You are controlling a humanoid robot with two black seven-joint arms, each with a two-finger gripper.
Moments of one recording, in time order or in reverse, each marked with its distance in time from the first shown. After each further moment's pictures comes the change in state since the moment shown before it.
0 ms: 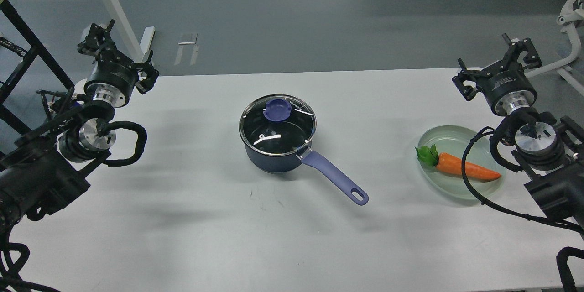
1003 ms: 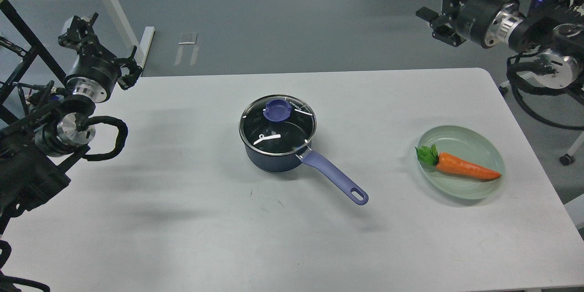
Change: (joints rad) left arm -0.018 0.066 0.009 0.029 0.016 -0.024 0.047; right arm 0.713 -0.296 -1.014 0.370 -0.478 -0.033 0.005
